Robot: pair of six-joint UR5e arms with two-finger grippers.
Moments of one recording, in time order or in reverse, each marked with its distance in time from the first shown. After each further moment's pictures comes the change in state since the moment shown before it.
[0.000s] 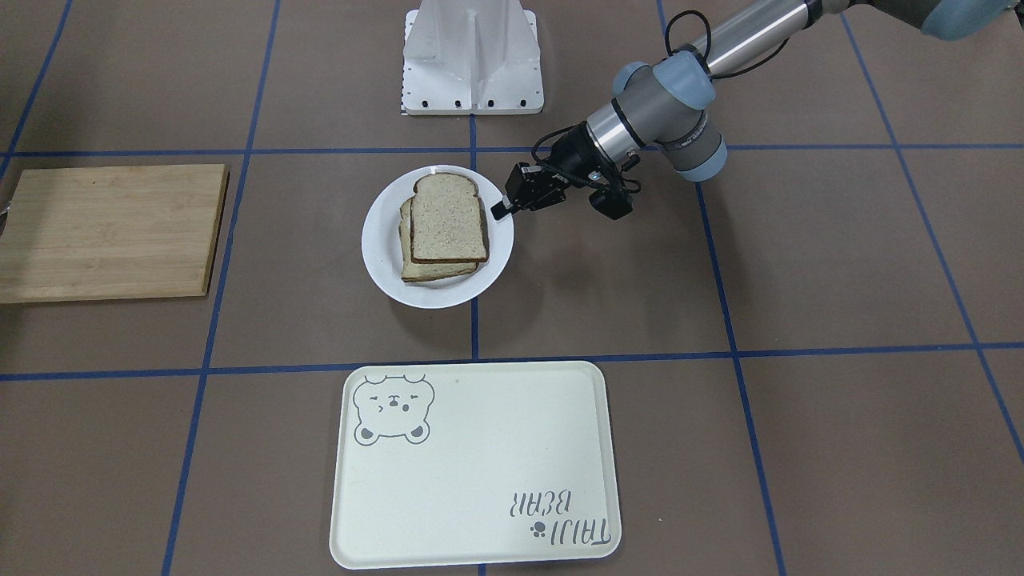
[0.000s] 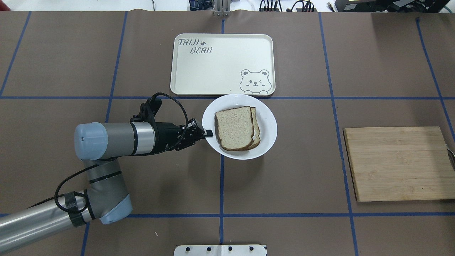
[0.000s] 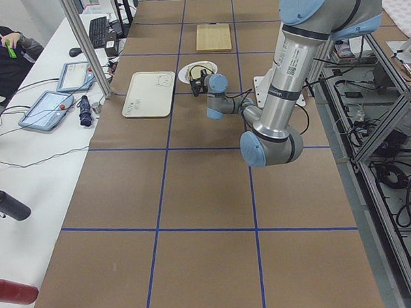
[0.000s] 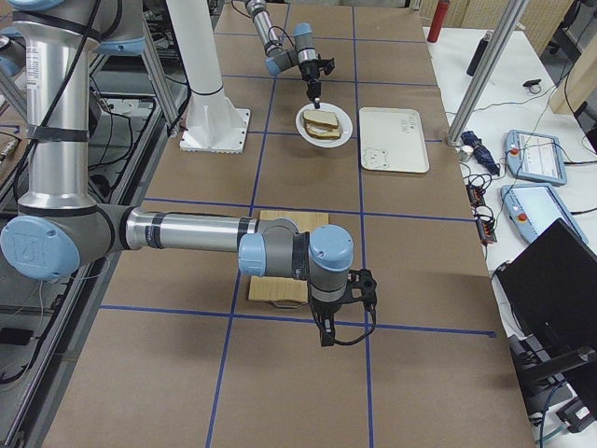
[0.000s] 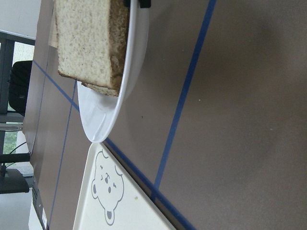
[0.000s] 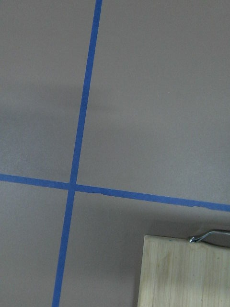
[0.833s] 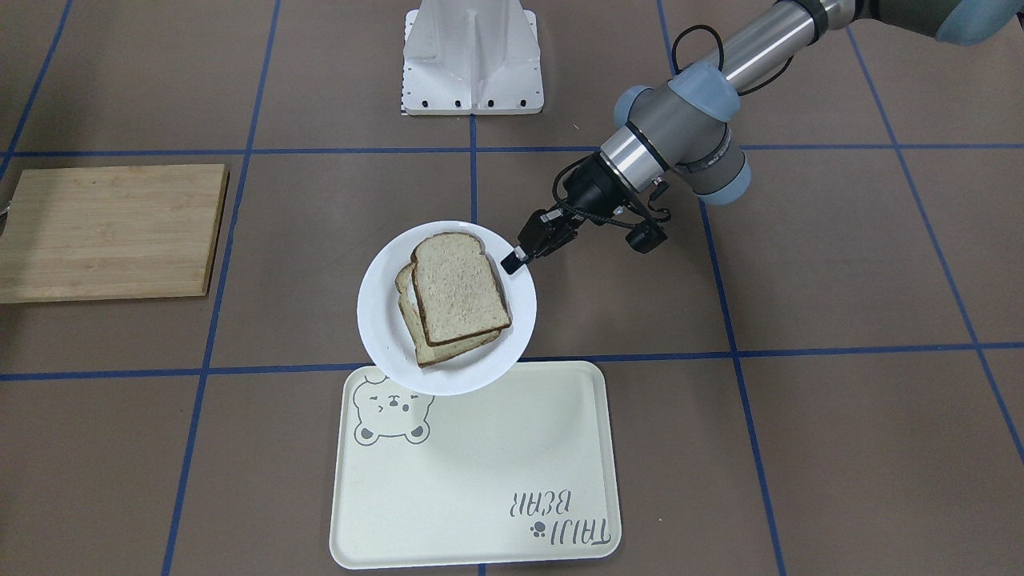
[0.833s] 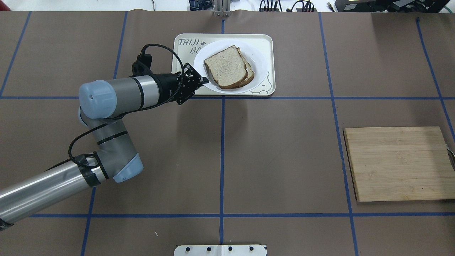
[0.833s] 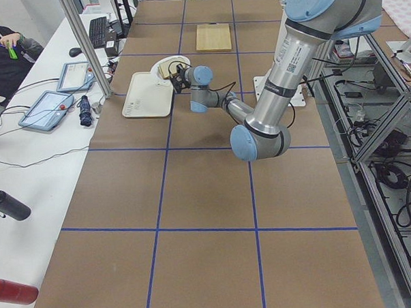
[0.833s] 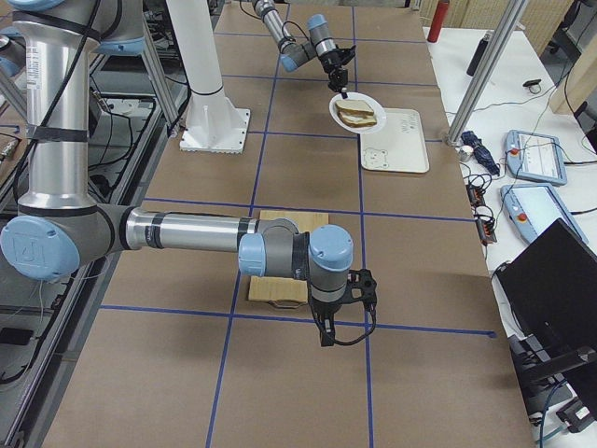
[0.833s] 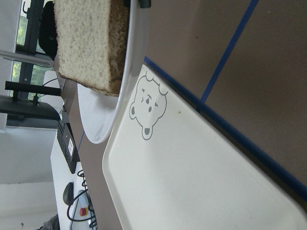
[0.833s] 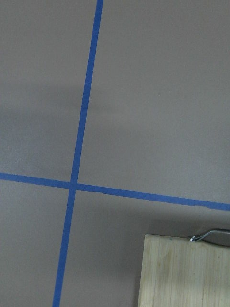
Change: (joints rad) left arm -0.141 -0.138 0.142 0.065 0.112 -0.204; right arm -0.001 0.001 0.003 0.000 0.000 0.001
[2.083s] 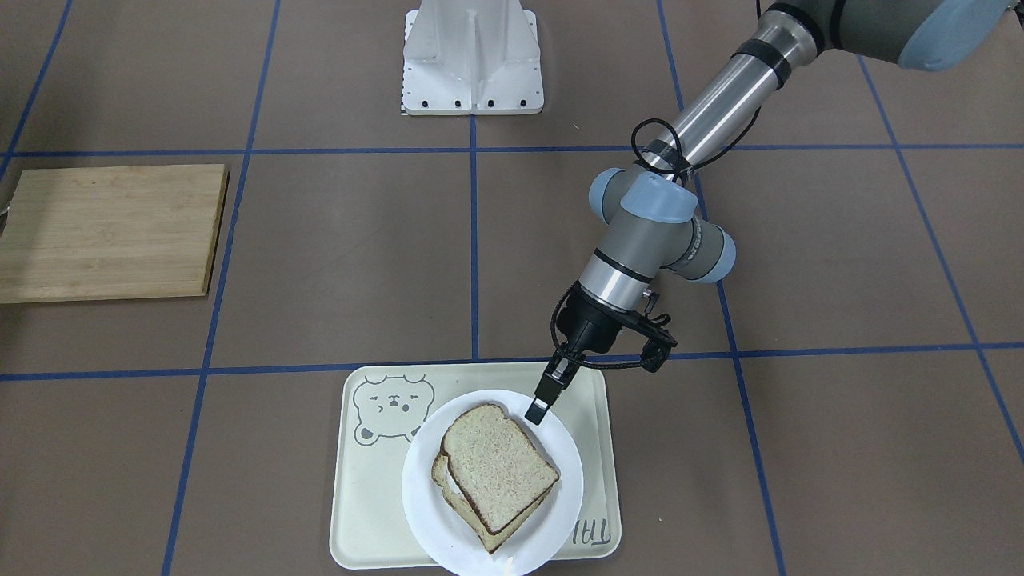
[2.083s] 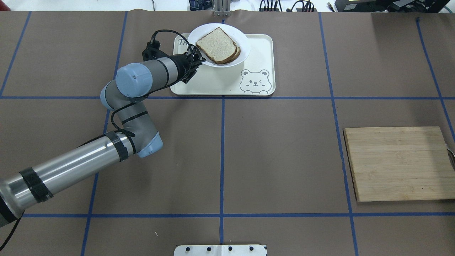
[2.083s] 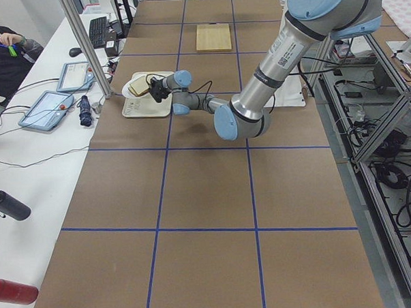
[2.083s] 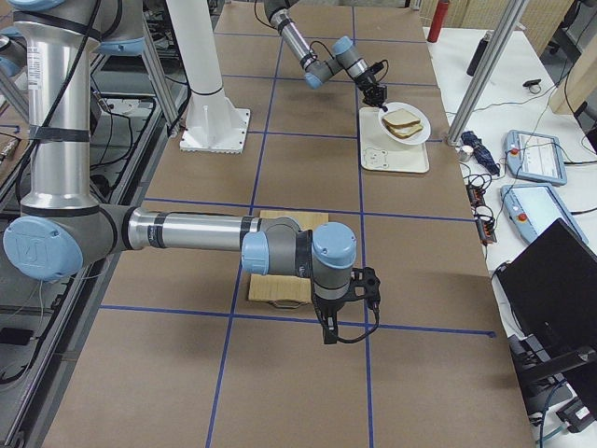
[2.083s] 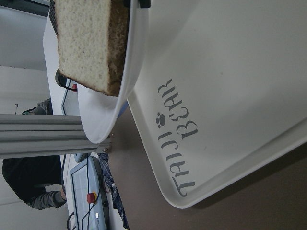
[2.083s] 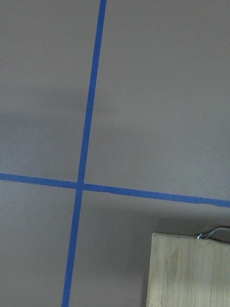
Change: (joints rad) left arm -0.027 -0.197 0.370 0.008 0.130 -0.055; right arm -0.001 0.012 -0.004 0.001 0.000 0.026
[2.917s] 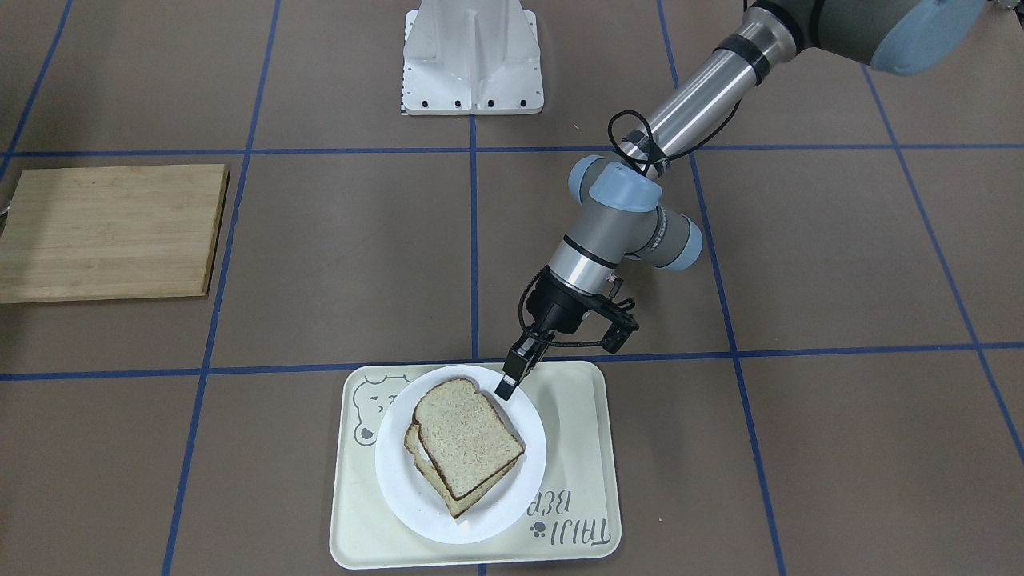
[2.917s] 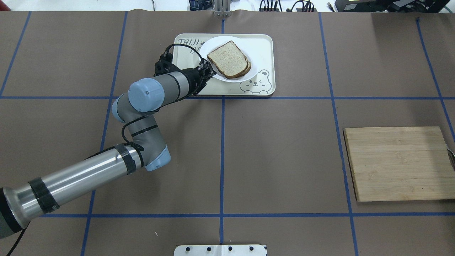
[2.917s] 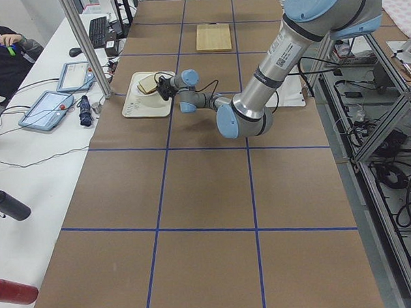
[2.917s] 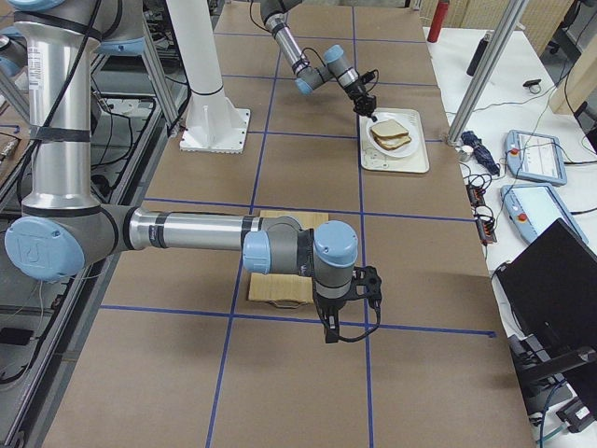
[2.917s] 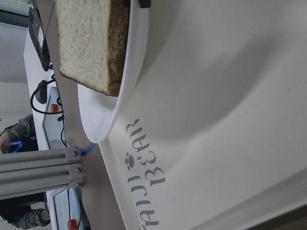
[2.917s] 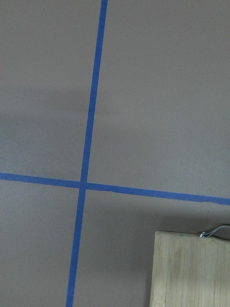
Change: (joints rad) left arm 0.060 -0.004 -0.012 -0.001 0.026 0.078; right arm -0.001 0.005 0.000 -0.001 0.001 0.010
